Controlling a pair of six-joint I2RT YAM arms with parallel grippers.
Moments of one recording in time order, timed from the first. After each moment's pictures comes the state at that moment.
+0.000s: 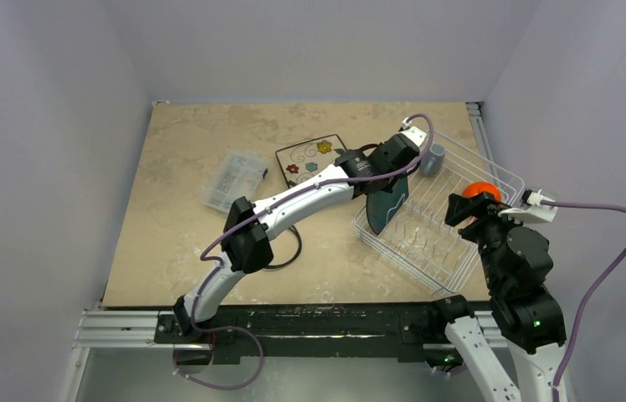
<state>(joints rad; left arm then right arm) -1.05 2.29 2.34 -0.79 -0.40 -0.20 0.22 0.39 0.96 -0.72 0.33 0.48</state>
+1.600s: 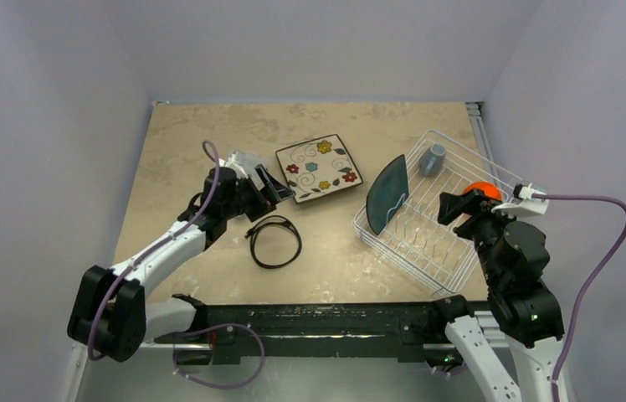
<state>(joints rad) -0.38 1.17 0.68 -0.01 0.29 -0.92 0.22 0.42 0.96 -0.71 0.26 0.45</state>
